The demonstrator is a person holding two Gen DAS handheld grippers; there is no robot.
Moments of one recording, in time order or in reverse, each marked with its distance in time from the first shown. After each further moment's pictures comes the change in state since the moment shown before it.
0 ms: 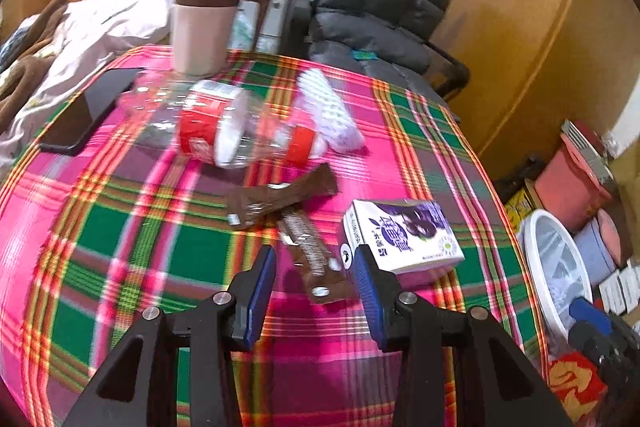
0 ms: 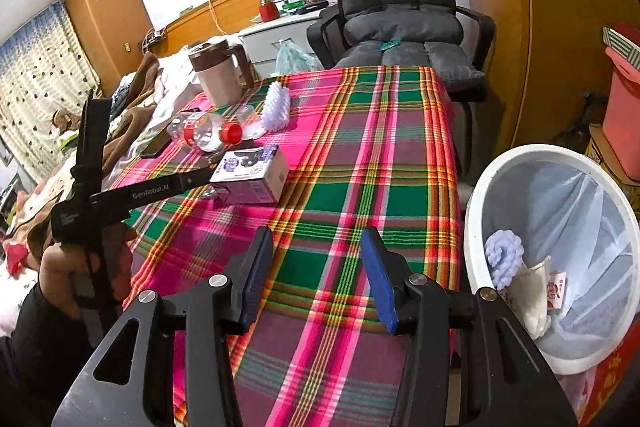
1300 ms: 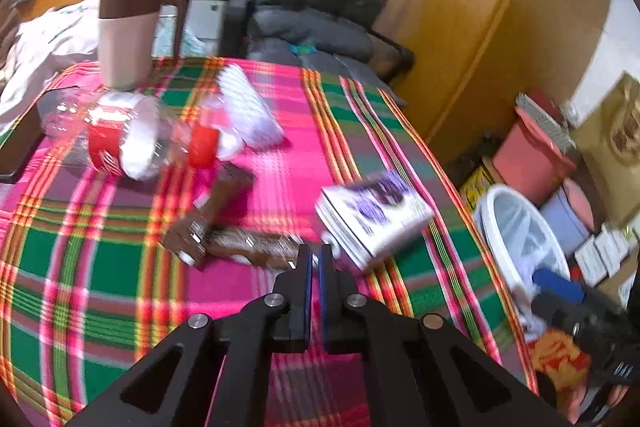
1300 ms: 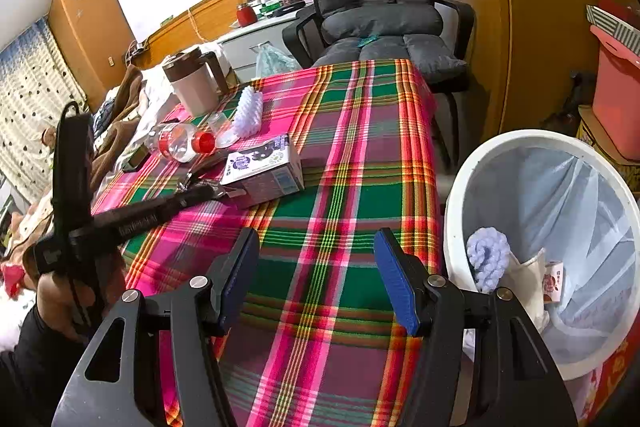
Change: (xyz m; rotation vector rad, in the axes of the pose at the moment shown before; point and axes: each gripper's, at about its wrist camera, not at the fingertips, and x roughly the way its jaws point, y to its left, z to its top) left arm 0.012 -0.031 0.001 0.078 -0.006 -0.147; right arm 0.004 -0.018 -0.001 0.064 -0.003 -0.020
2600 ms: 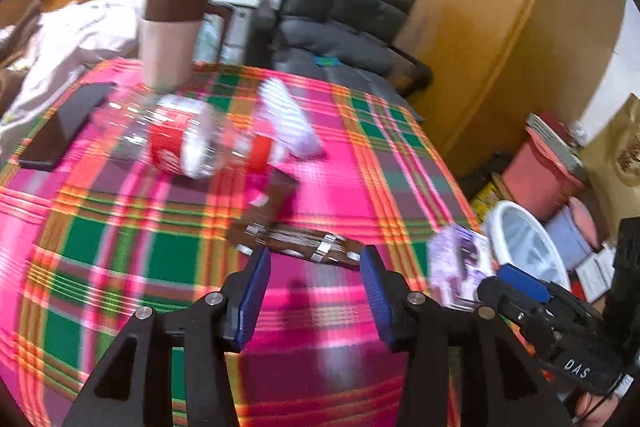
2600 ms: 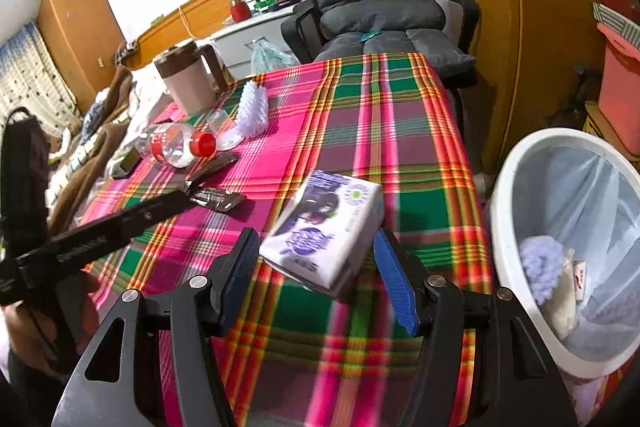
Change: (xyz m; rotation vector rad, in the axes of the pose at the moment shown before) left arm -0.030 0.025 -0.004 -0.035 -0.039 0.061; right arm 0.041 0.032 0.008 0.002 0.005 -0.057
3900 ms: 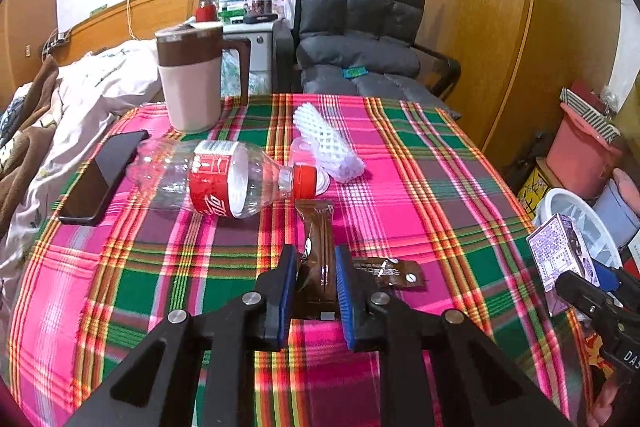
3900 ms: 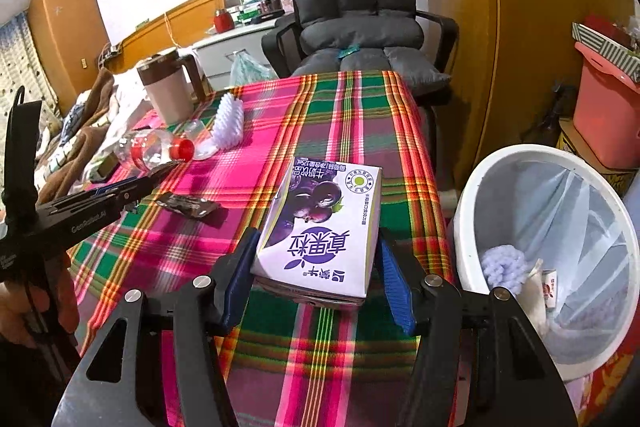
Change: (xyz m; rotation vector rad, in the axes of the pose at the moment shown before) left arm 0.000 -0.007 0.012 0.139 -0.041 0.169; right arm -0.026 -0.014 -0.002 -0.010 -0.063 -0.066
